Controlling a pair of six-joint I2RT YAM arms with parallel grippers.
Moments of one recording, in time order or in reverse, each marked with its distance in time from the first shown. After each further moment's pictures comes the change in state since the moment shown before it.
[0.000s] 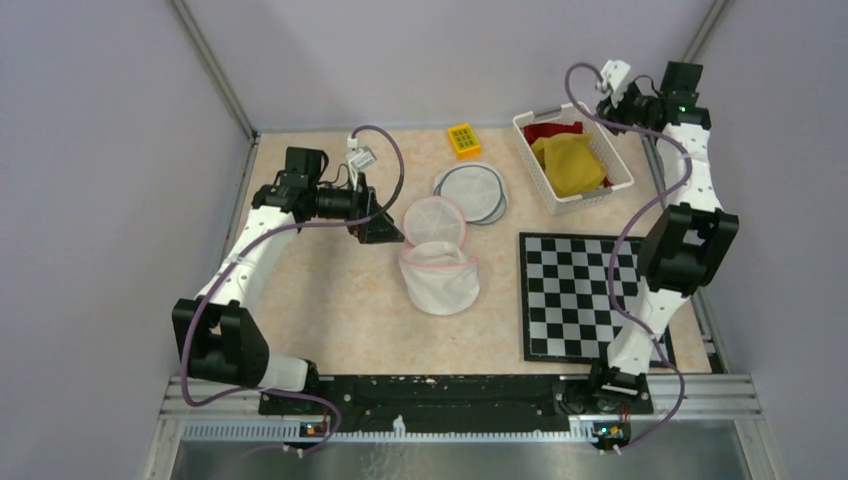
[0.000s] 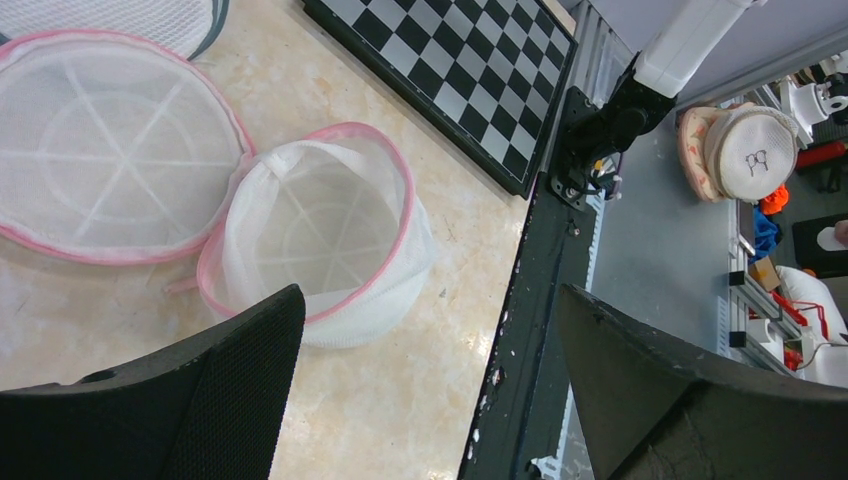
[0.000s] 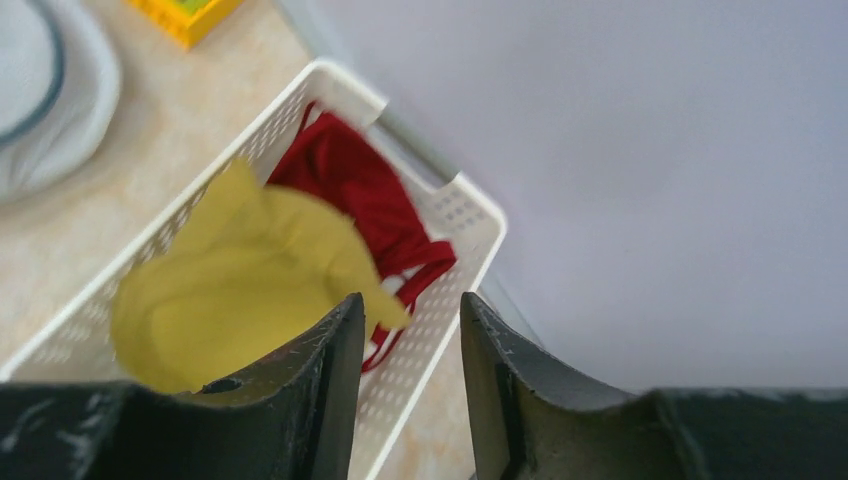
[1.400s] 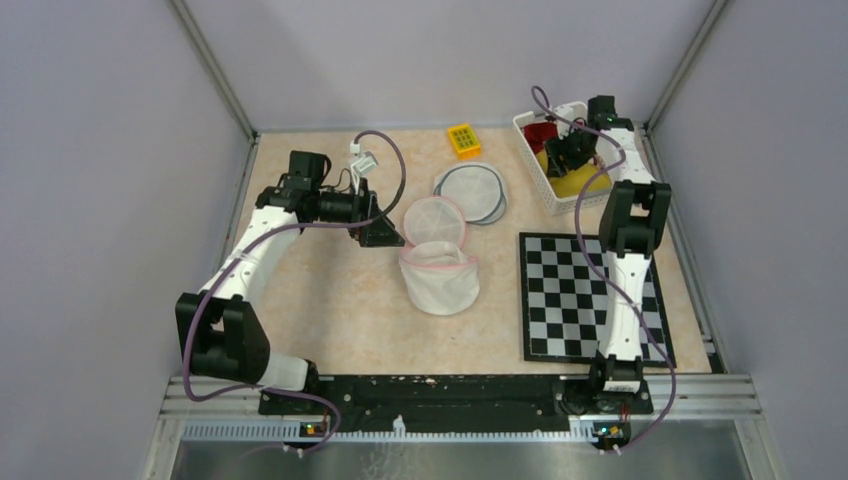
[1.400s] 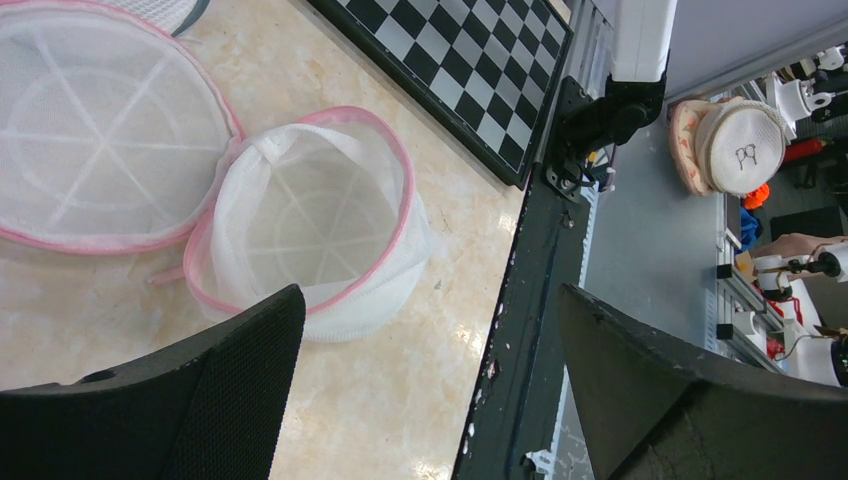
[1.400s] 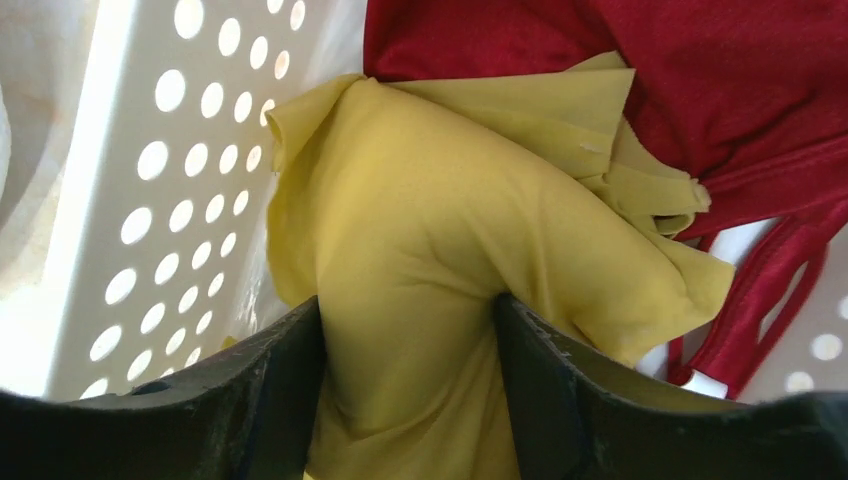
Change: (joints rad) left arm 0.000 0.016 -0.030 -0.001 0.014 0.014; right arm 0.154 0.520 0.356 -0.246 0.323 0.444
